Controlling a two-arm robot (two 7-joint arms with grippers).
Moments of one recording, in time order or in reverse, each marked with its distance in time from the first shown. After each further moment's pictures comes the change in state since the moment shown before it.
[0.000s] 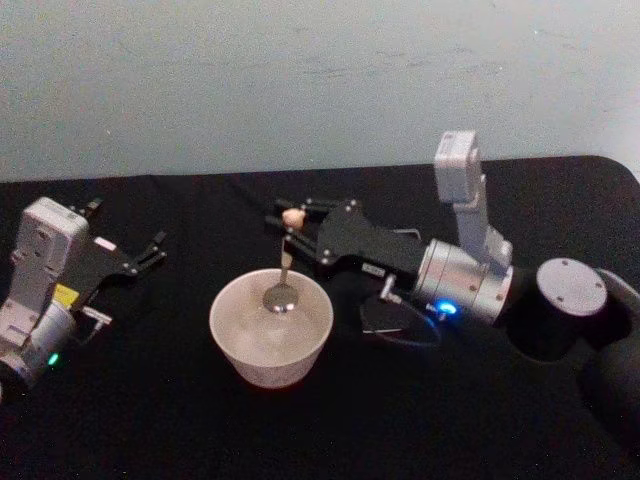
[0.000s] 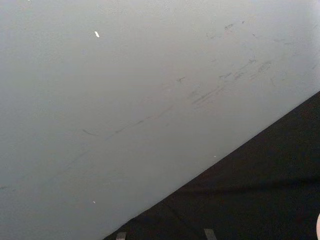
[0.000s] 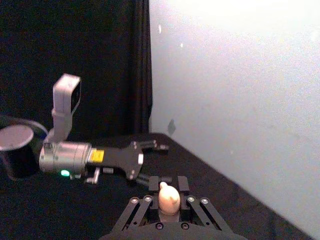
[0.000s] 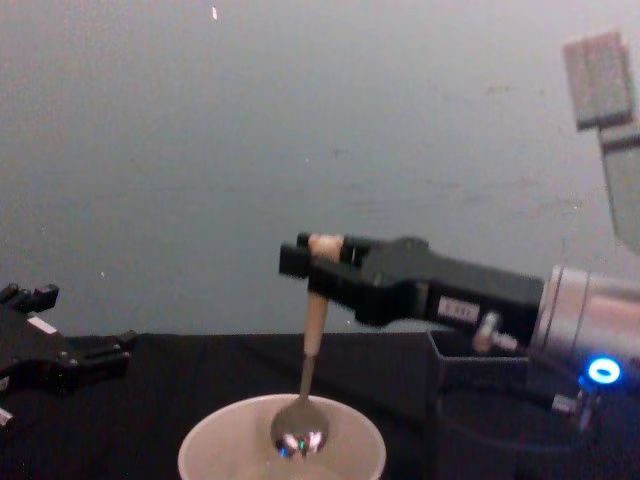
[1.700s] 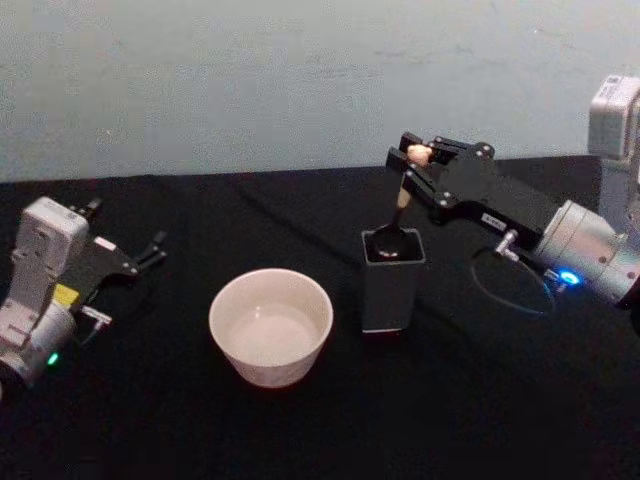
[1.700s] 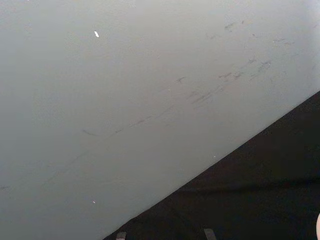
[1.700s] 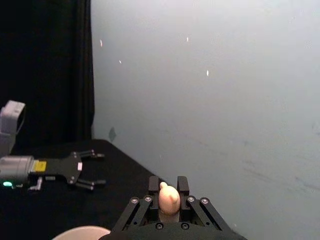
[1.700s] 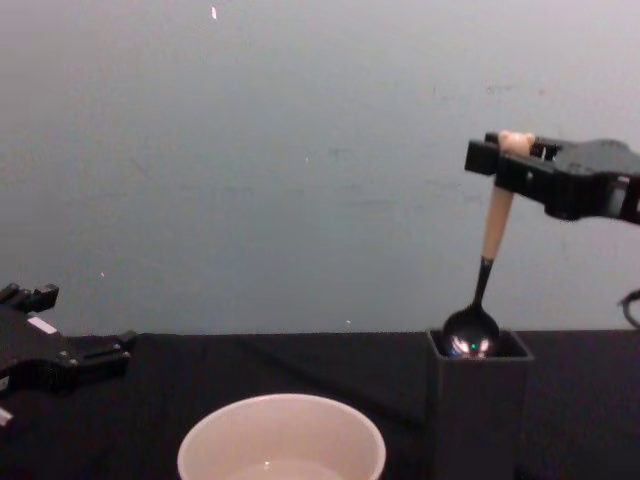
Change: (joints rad) left arm 0.000 0.000 0.000 0.000 0.000 0.000 0.000; right arm -0.160 0.209 0.194 -0.318 0.029 0.089 -0.181
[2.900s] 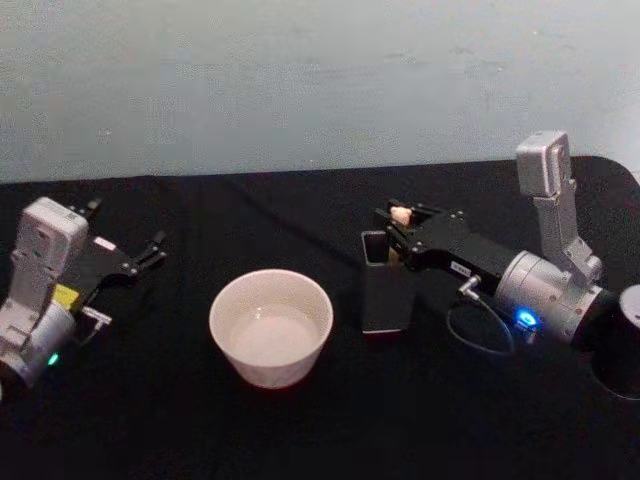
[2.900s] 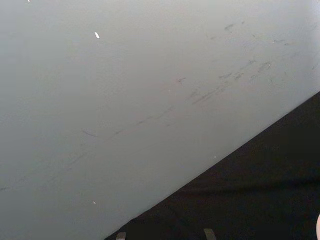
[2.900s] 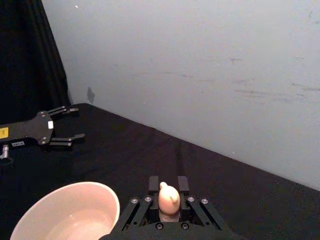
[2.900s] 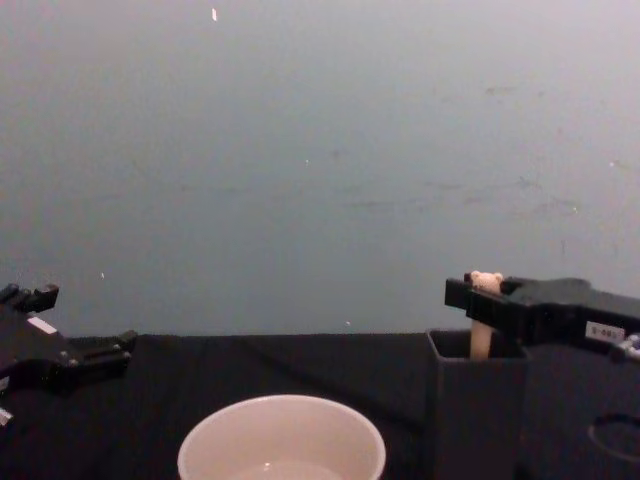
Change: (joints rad) left arm 0.000 0.000 0.000 0.000 0.000 0.000 0.000; right arm -0.025 -0.087 -0.028 0.105 -0.043 0.151 -0.121
